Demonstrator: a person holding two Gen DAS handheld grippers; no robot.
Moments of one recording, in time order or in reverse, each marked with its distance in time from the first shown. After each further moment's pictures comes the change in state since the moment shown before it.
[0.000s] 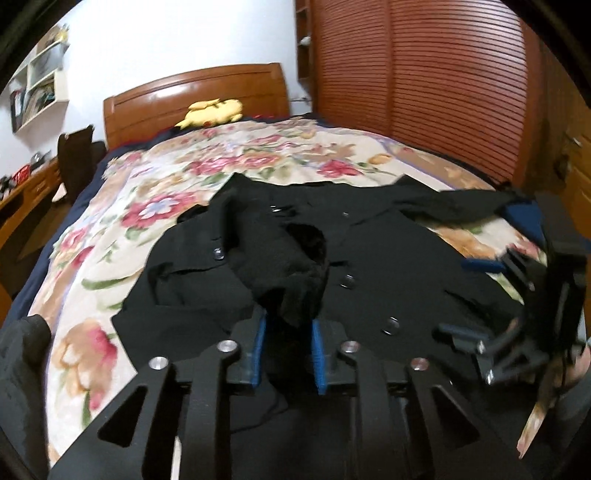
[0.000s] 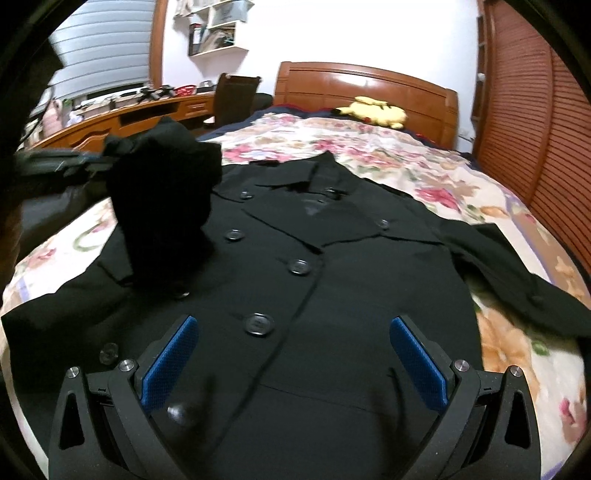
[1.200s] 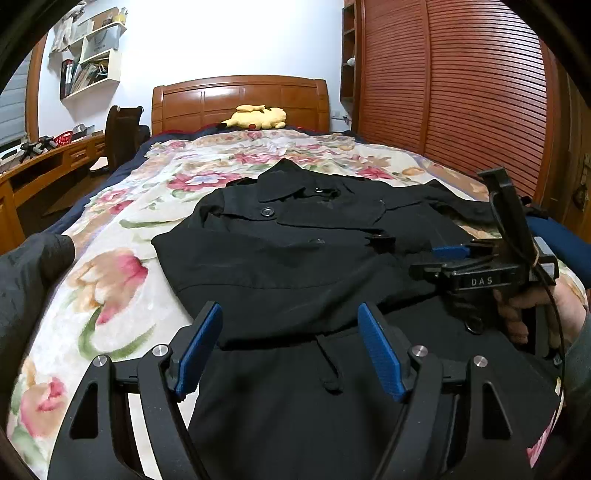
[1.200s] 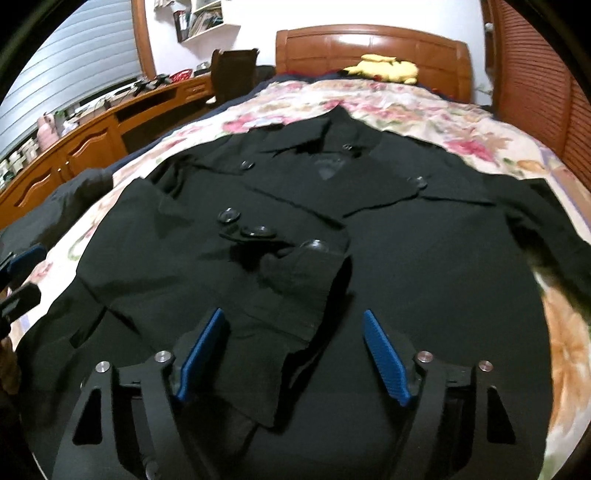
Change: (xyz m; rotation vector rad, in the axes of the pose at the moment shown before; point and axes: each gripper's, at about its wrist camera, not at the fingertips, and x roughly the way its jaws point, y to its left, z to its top) left arm -0.026 0.033 -0.089 -0.154 -0.086 0.097; right arm 0.063 0.001 0.003 0.083 0.137 0.157
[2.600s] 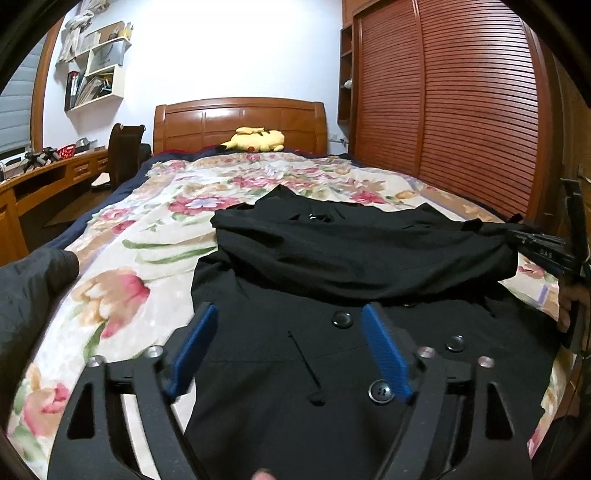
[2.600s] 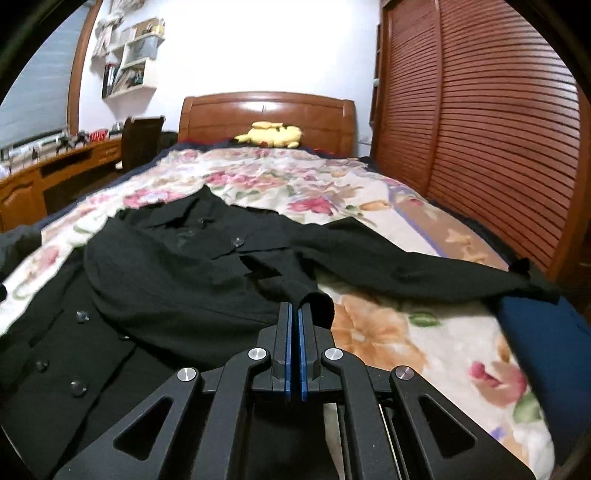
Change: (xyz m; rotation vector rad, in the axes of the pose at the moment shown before) left arm -0.022 -0.004 0.006 -0.002 -0.097 -0.016; right arm -0.148 -0.005 -0.045 0.114 -0.283 -0.416
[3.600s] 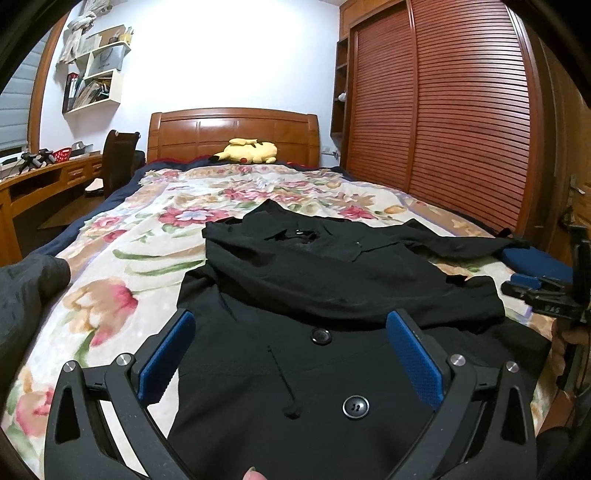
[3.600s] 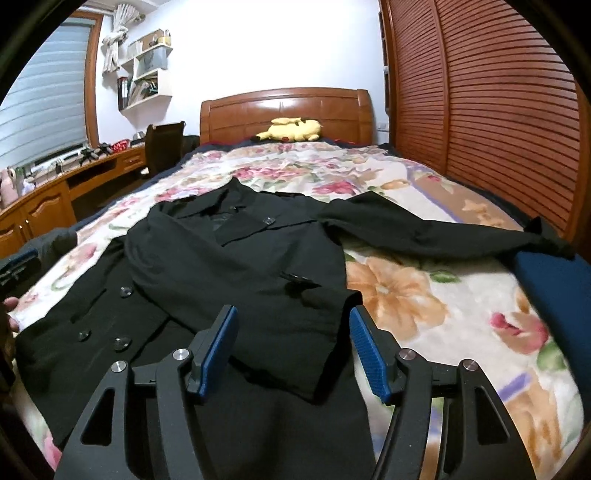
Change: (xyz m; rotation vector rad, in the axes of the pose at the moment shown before) left arm -0.003 -0.011 0.009 -0.017 -0.045 -0.035; right arm -0.022 -0.008 -0.029 0.046 0.058 0.089
